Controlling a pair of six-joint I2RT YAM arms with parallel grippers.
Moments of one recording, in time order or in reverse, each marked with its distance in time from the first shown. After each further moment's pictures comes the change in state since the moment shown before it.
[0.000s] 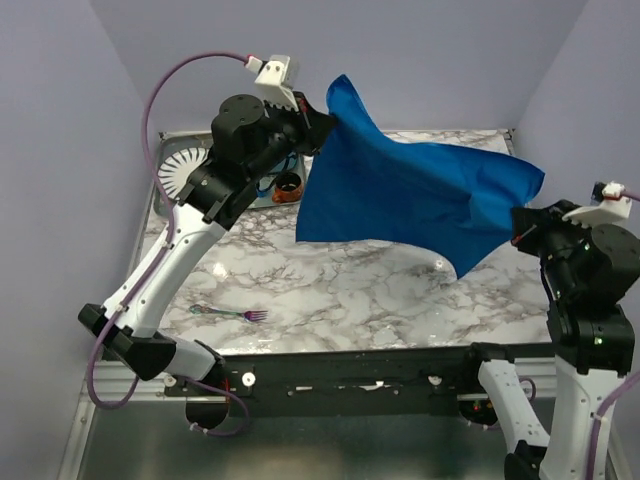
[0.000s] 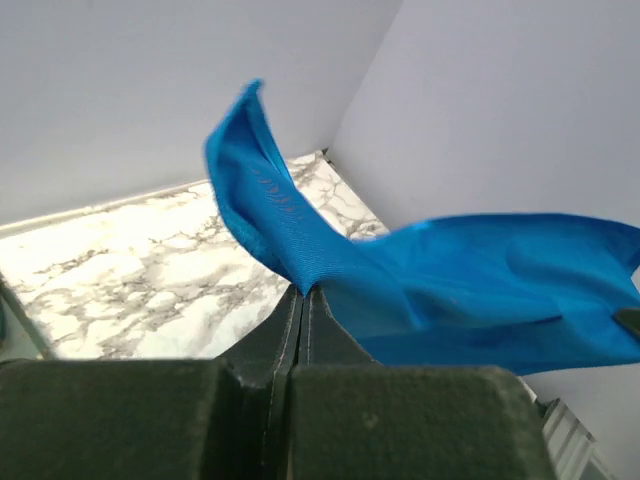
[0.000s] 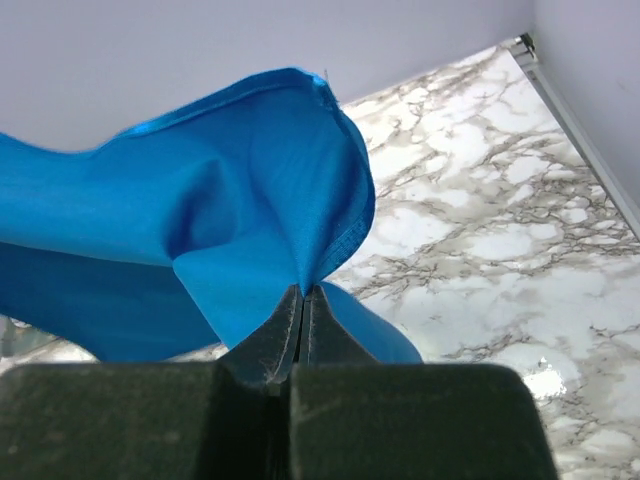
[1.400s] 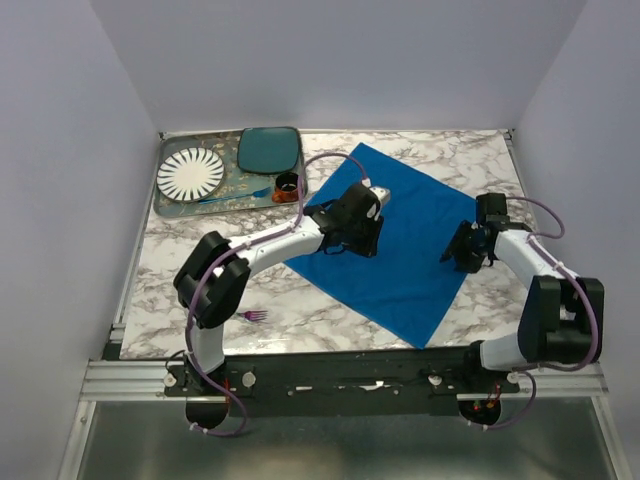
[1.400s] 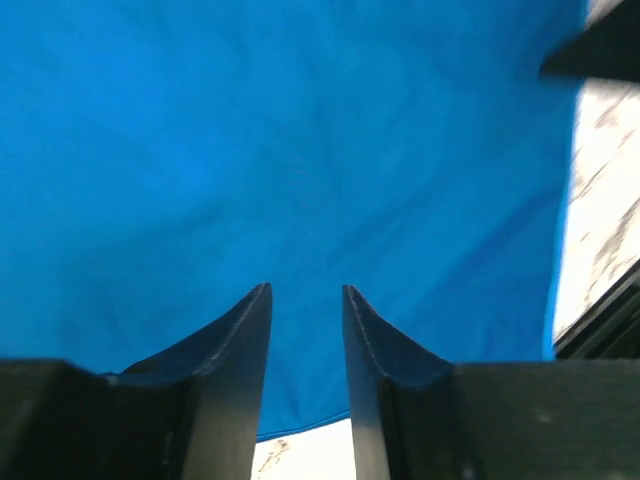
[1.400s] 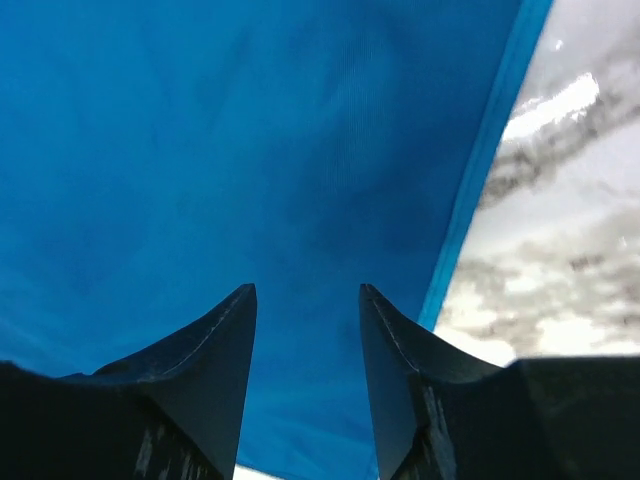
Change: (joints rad) left arm -0.211 0.381 -0.286 -0.101 0.018 0.020; right arm 0.040 0.688 -0.429 0.143 -0.035 0.143
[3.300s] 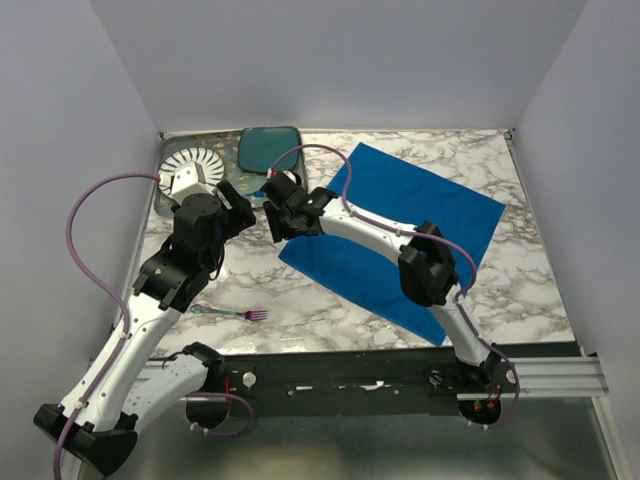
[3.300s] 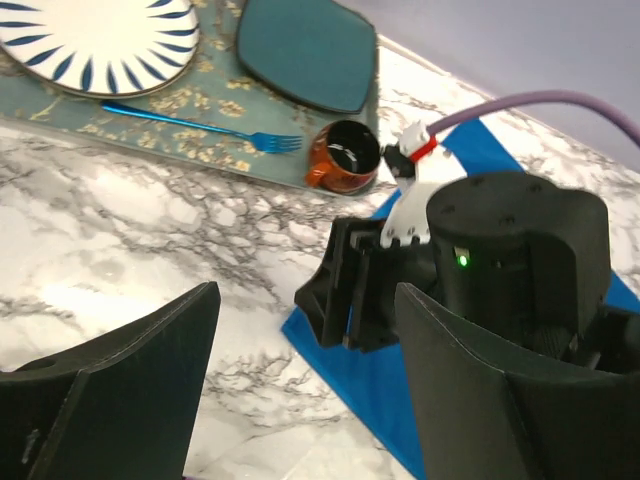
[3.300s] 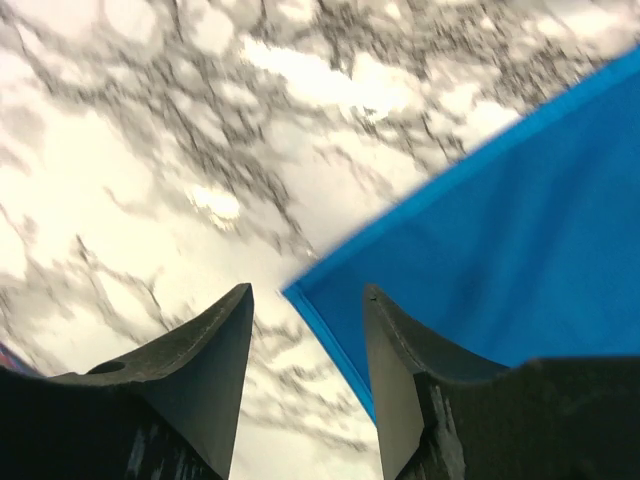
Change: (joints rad) left arm 0.350 -0.986 -0.426 -0.142 -0.566 -0.254; right arm 0.991 0.876 1.183 -0.082 0.245 -0.025
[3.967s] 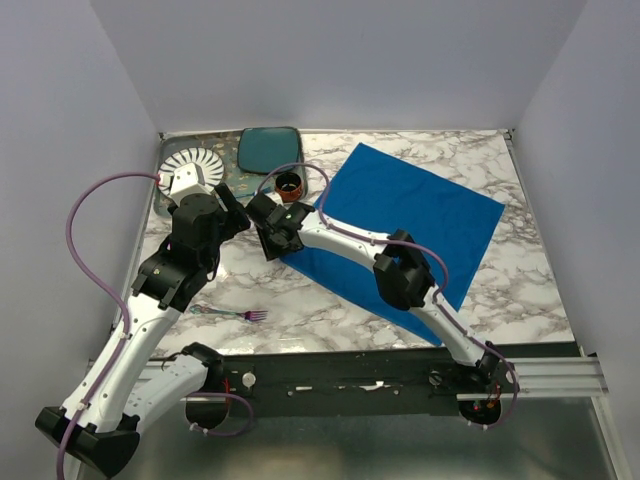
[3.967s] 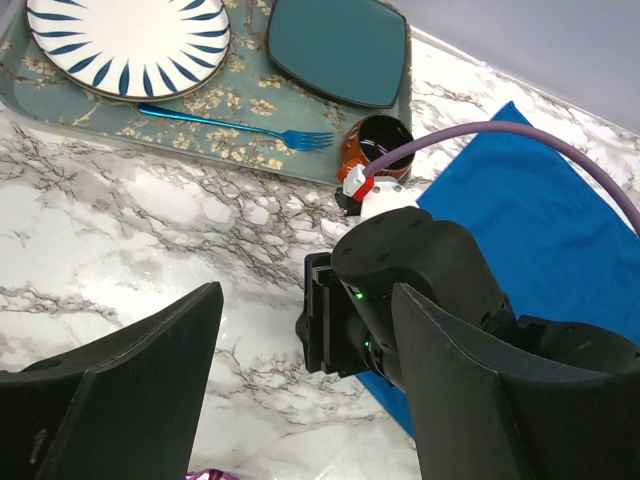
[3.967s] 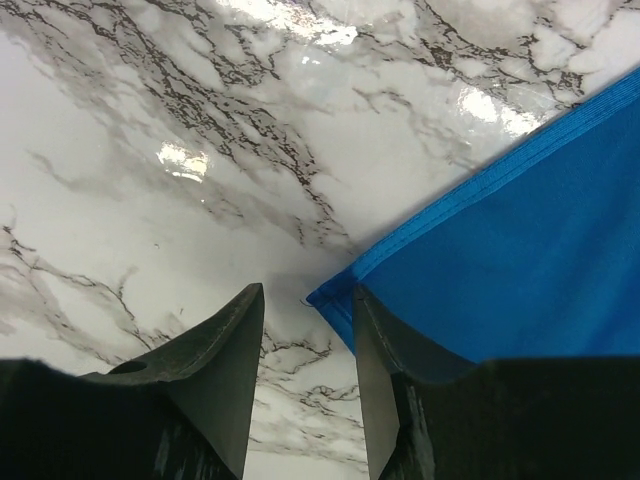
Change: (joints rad) left arm 0.037 -0.006 -0.007 -0.040 -0.009 0.066; right arm 0.070 0.221 0.220 -0.145 0.034 0.051
